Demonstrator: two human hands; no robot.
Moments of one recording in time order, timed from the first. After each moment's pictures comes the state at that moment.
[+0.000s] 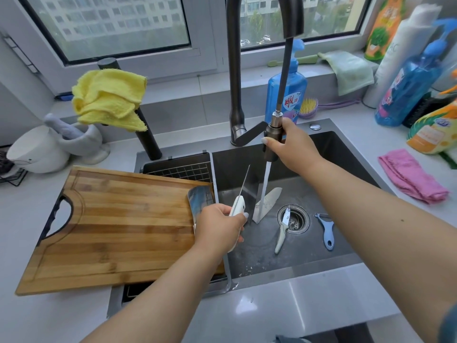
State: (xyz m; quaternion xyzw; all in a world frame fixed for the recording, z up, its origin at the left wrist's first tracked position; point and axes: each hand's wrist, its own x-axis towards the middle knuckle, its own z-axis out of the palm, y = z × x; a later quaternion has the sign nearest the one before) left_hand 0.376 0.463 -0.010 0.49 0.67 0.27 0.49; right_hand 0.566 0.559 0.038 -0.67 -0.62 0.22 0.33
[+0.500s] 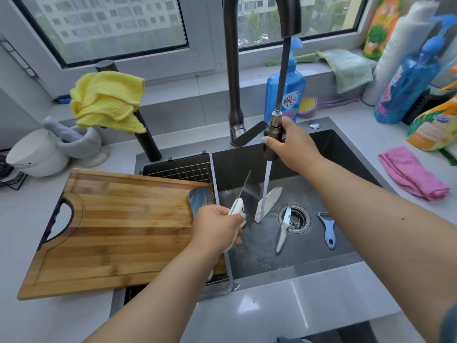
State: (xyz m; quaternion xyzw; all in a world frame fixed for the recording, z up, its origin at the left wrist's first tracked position) left_hand 0.370 0.459 0.011 0.46 0.68 0.24 0.52; right_hand 0.568 0.561 0.036 -0.68 -0.62 0.22 0.33
